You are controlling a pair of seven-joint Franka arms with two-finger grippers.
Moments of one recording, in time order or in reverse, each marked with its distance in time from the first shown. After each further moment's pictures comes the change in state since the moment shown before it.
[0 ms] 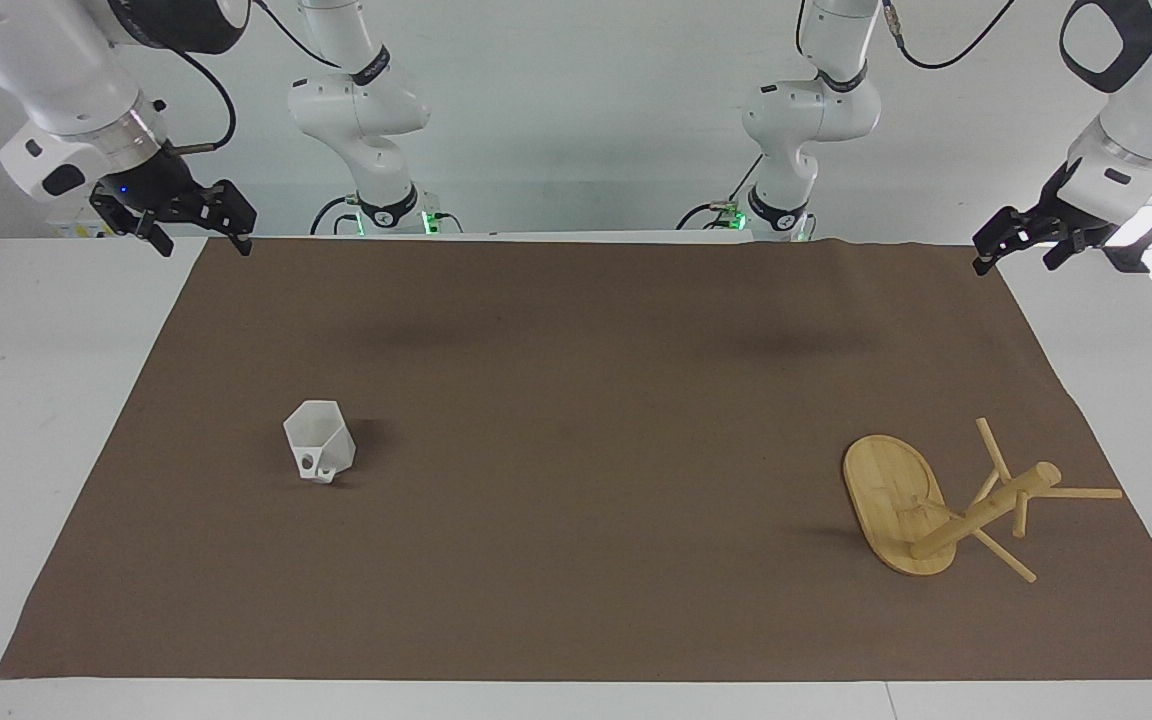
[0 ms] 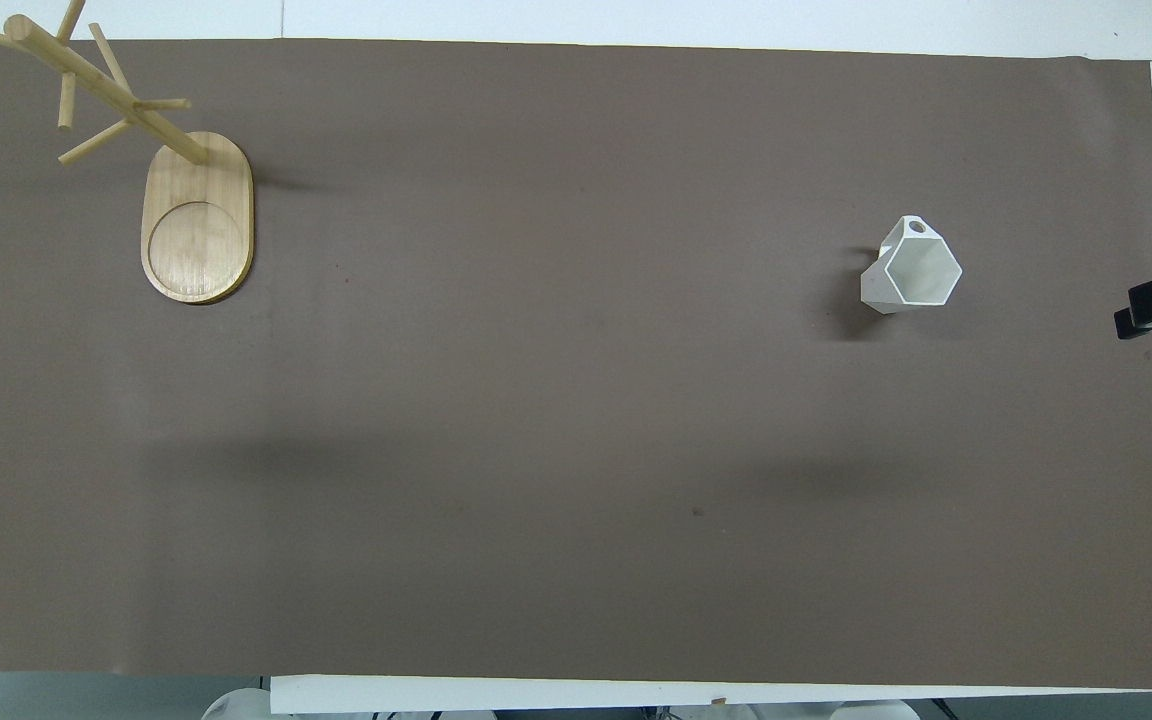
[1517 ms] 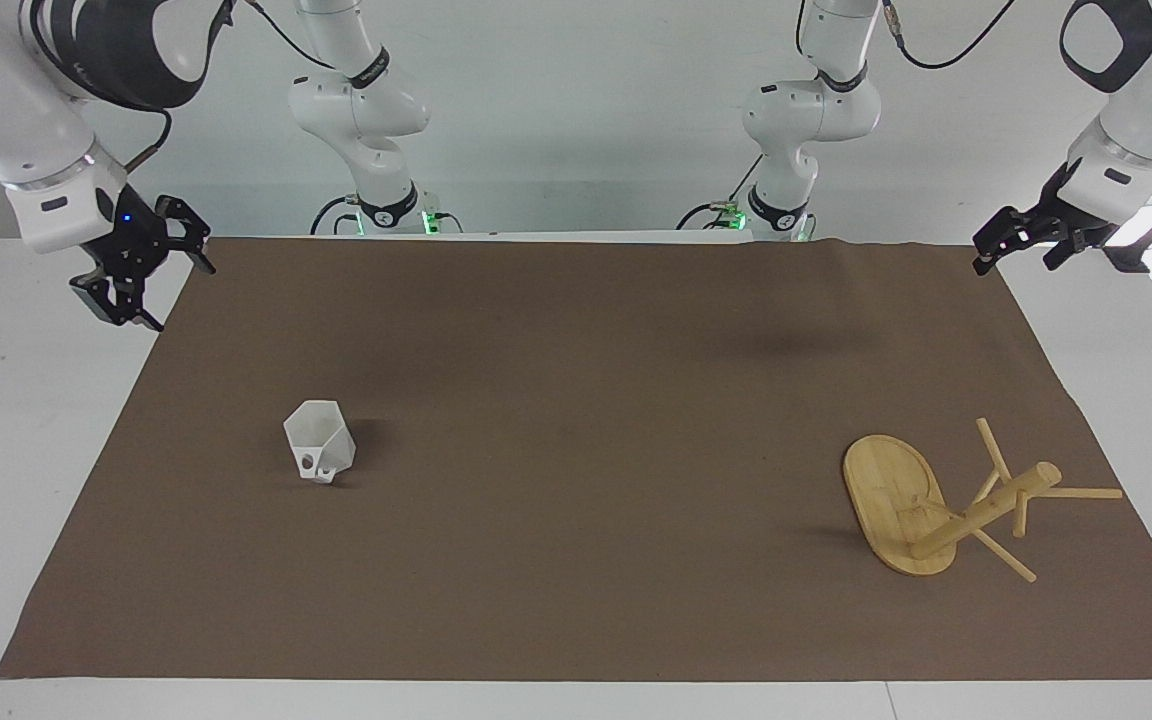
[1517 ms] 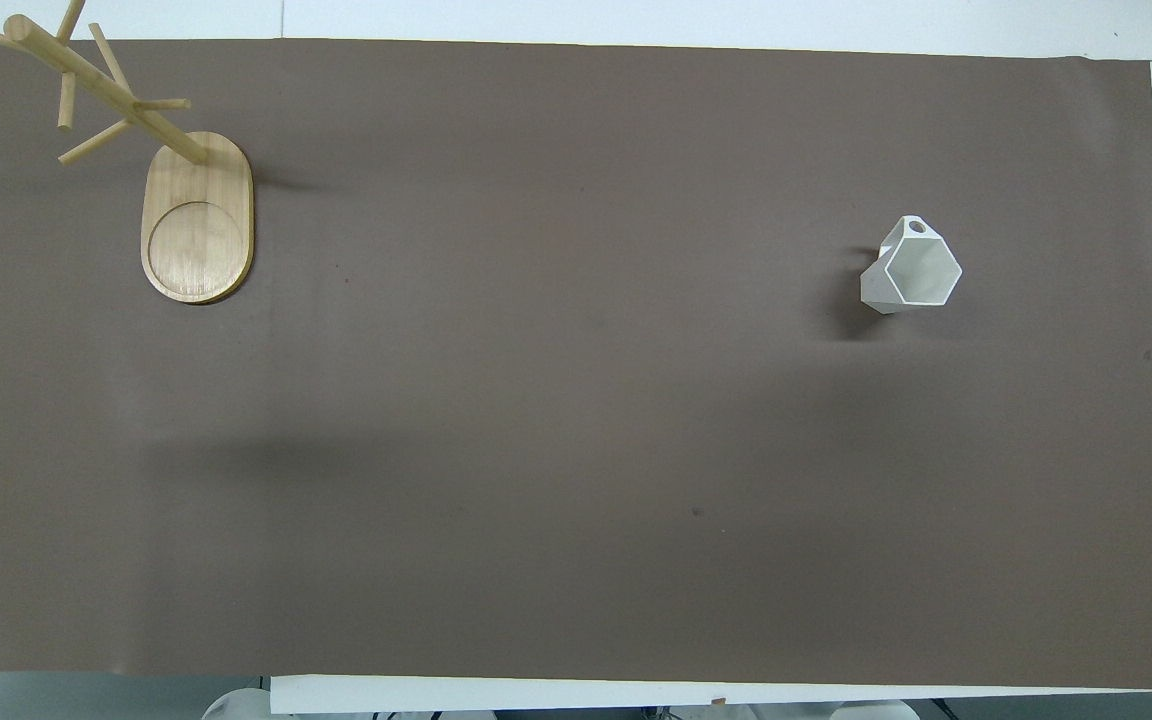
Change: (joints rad) left arm 0.000 0.000 0.000 0.000 0.000 0.000 0.000; right arm -0.153 0.087 -0.004 -0.057 0.153 0.187 -1.443
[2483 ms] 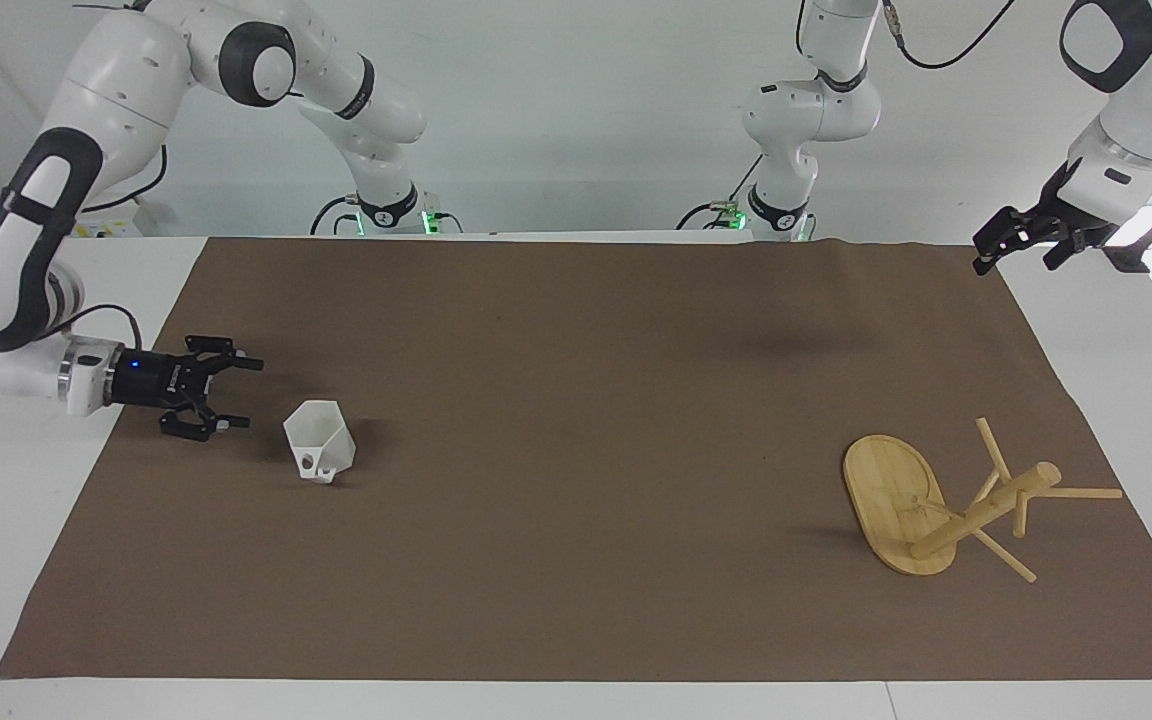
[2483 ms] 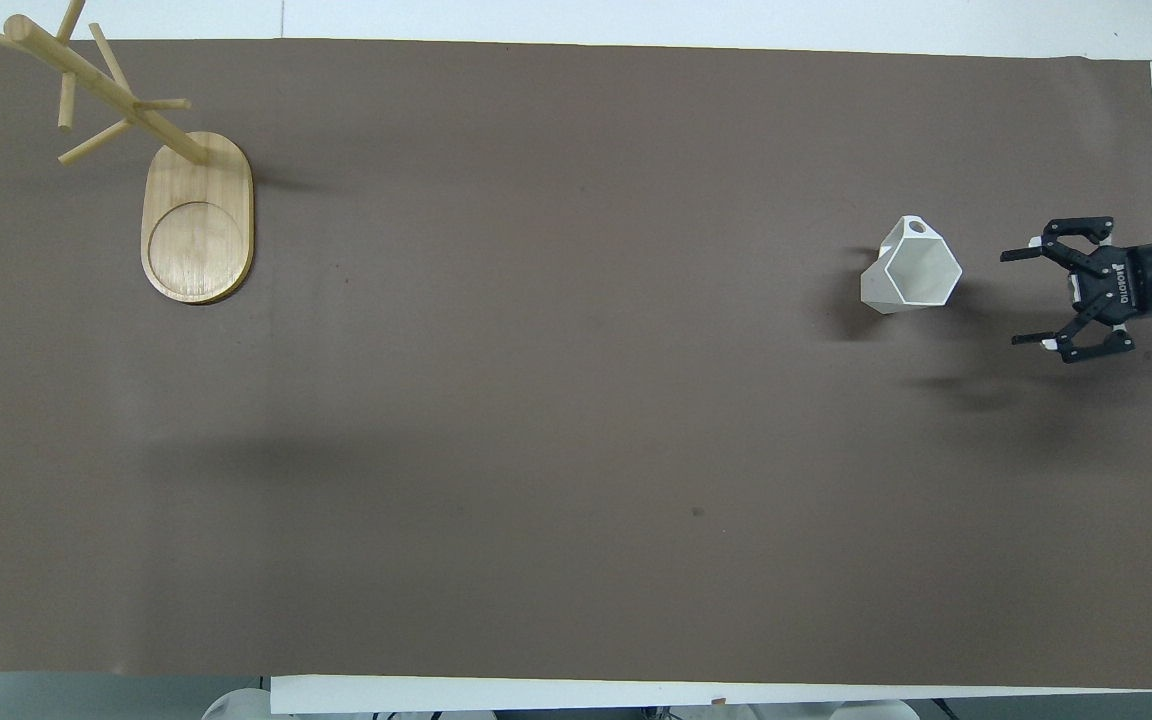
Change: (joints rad) left arm 0.000 0.000 0.000 0.000 0.000 0.000 0.000; right arm -0.310 0.585 0.000 0.036 0.870 -0.295 -0.831
